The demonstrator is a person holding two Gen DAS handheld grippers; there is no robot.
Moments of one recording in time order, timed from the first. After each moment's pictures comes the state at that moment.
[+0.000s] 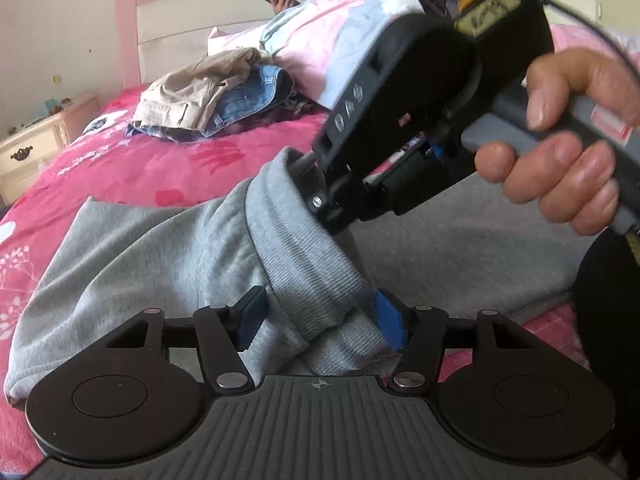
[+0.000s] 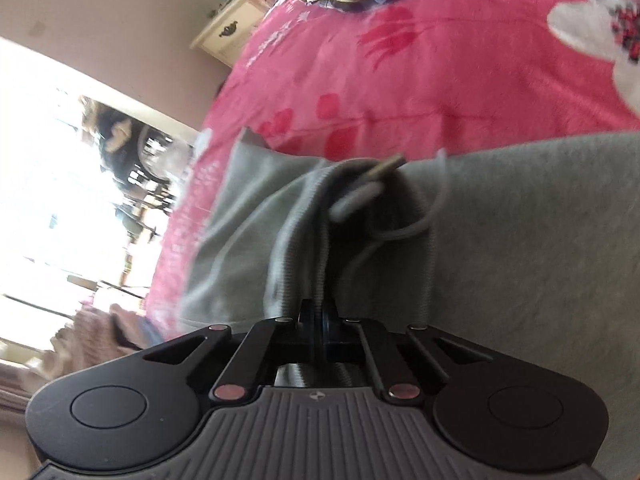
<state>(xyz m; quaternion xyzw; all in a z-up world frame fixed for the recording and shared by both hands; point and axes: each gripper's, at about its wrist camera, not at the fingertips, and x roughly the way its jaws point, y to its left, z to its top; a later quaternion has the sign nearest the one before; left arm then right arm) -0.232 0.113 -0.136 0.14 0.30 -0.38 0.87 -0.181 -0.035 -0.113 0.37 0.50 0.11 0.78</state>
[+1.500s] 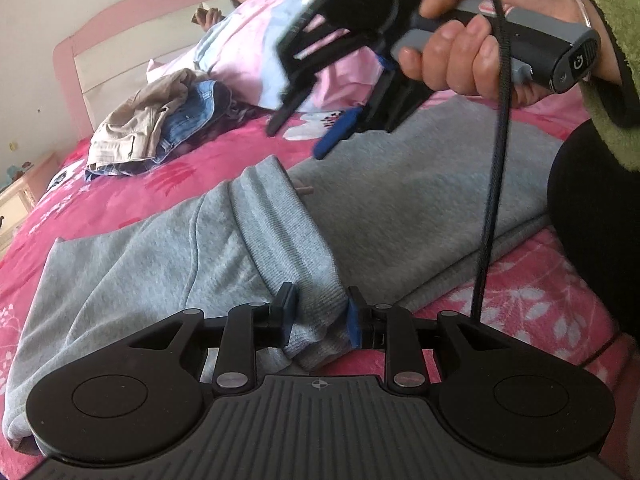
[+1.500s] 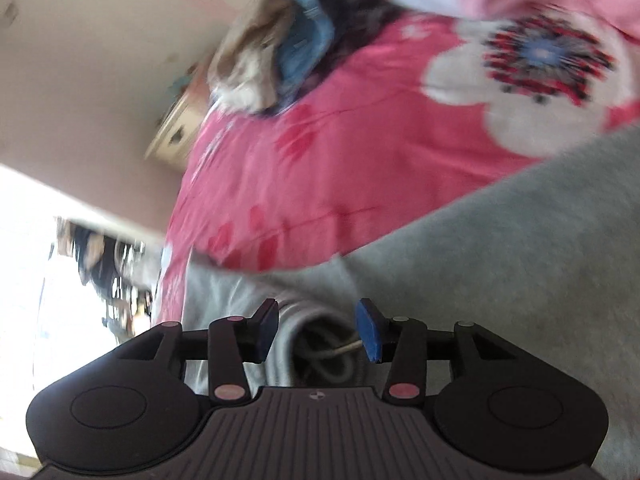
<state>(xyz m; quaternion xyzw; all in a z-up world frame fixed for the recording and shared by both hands) -0.263 0.103 -0.158 0.23 0.24 -0.43 0.84 -0.192 -0.097 -0.113 0.41 0.42 0.01 0.81</state>
